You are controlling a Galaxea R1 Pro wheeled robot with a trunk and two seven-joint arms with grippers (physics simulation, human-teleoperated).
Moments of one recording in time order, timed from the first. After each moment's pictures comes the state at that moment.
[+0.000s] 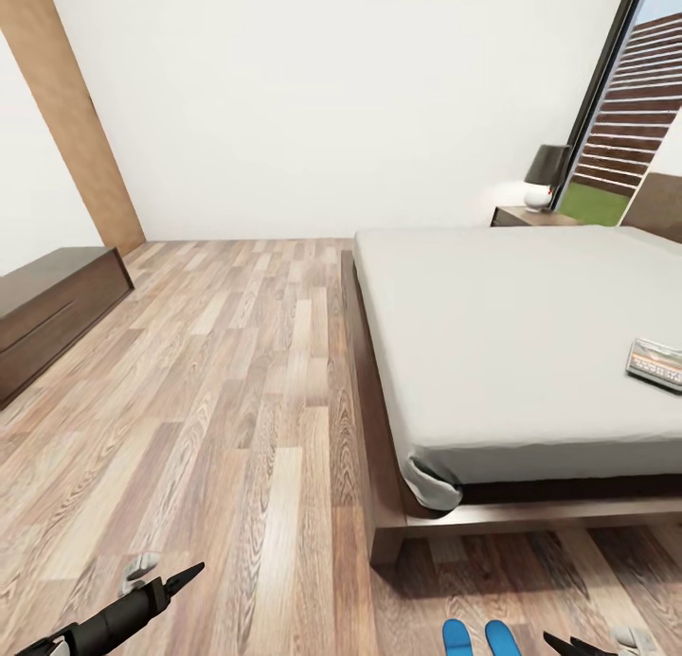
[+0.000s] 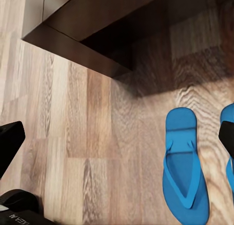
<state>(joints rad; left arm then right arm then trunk) -0.44 0.33 0.13 -0.23 0.46 0.12 -1.00 -0.22 -0.49 -0.09 -0.37 -0.49 0.06 1.10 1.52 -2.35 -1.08</state>
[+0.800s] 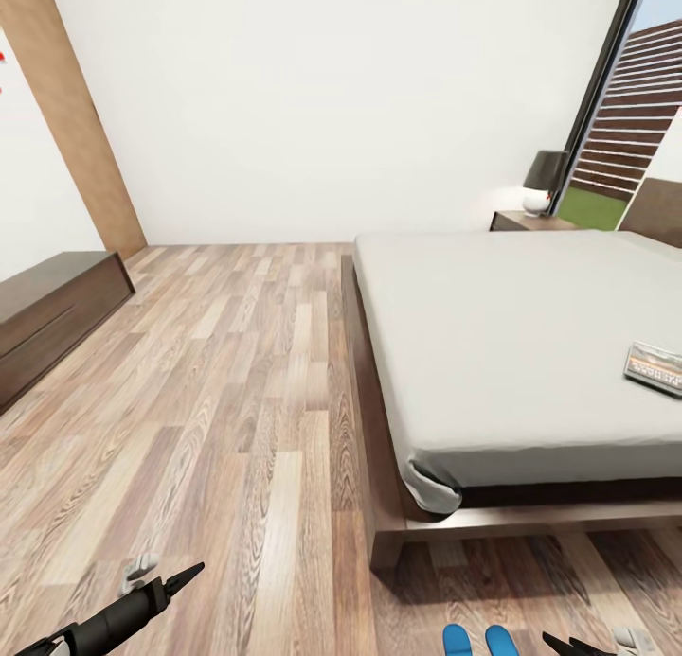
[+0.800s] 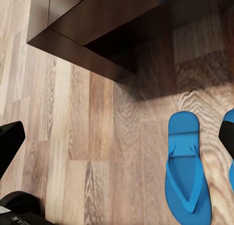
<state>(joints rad) -0.44 0.33 0.13 -0.23 0.46 0.12 -1.00 -0.22 -0.48 -0.09 -0.37 -0.49 0.06 1.10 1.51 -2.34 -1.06</state>
